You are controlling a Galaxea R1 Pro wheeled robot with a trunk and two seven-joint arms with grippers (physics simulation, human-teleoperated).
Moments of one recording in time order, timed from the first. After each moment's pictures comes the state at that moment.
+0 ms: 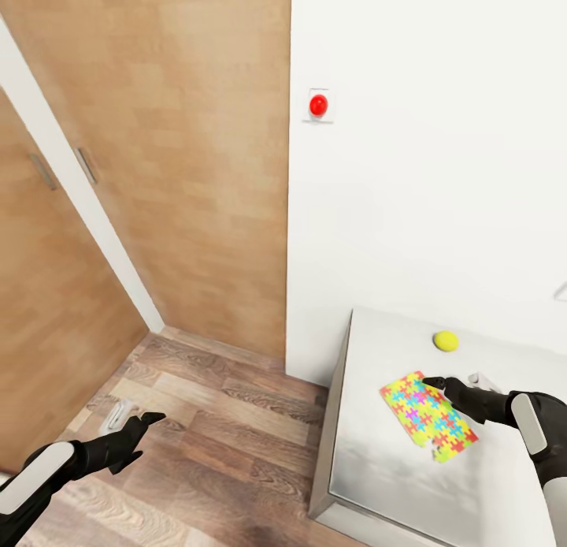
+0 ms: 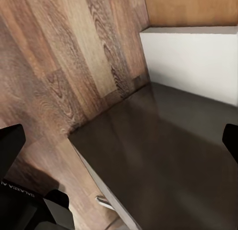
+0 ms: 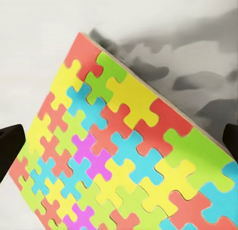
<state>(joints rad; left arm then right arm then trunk) -0.40 0.50 -0.31 -0.92 1.66 0.54 0.17 -0.61 -0.31 -0.43 -0.86 -0.35 0.93 0.35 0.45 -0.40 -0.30</state>
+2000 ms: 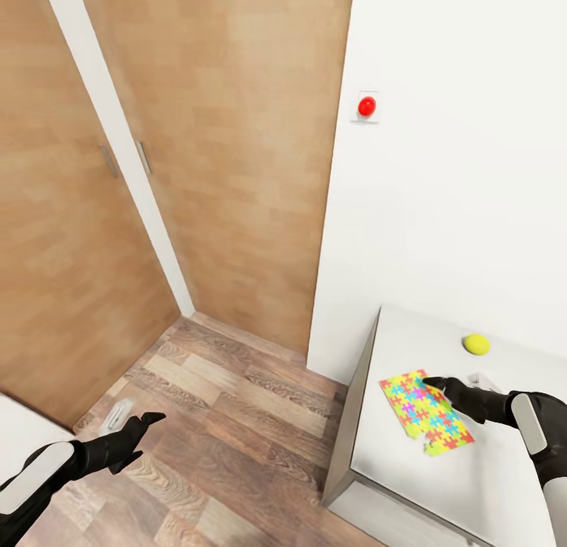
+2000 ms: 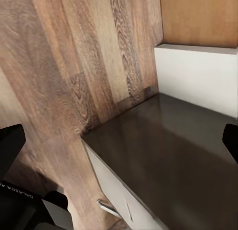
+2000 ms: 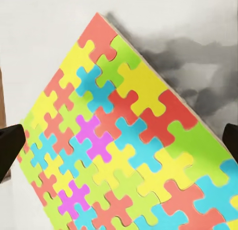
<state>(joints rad) -0.40 0.50 -0.31 -0.92 1.66 0.54 0.17 -0.61 -0.31 -0.43 -0.86 -0.35 0.93 0.35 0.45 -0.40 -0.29</state>
